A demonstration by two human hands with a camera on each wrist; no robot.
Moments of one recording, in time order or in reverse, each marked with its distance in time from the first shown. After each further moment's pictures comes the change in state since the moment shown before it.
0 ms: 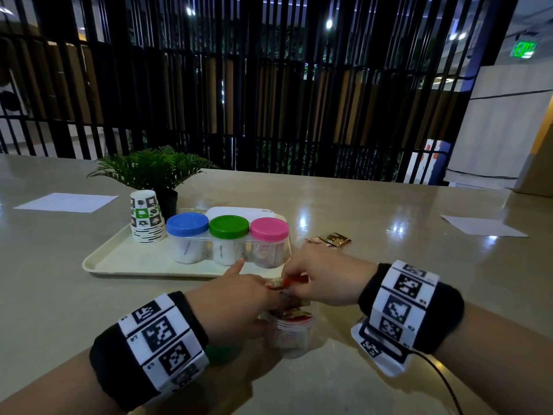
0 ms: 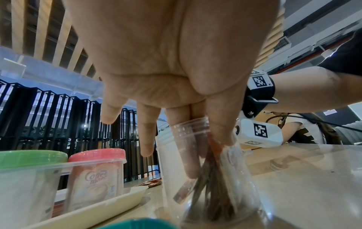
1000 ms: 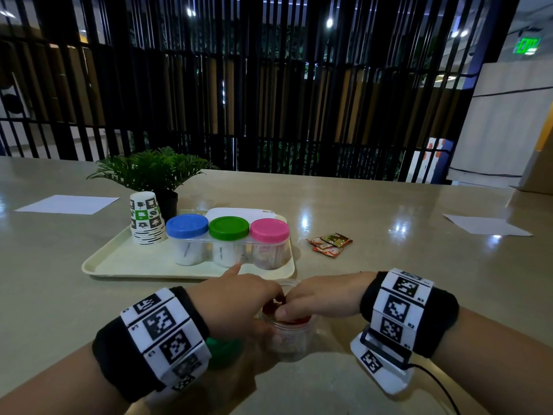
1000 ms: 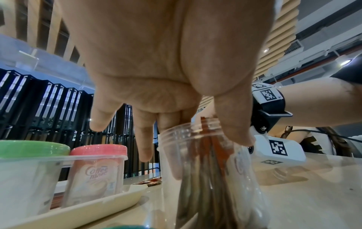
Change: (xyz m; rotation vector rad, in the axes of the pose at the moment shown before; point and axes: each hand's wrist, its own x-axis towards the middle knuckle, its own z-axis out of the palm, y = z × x) left_hand 0.006 0.002 -0.011 -0.188 -0.117 -0.116; right_hand 0.004 0.000 0.009 0.297 -0.463 0.152
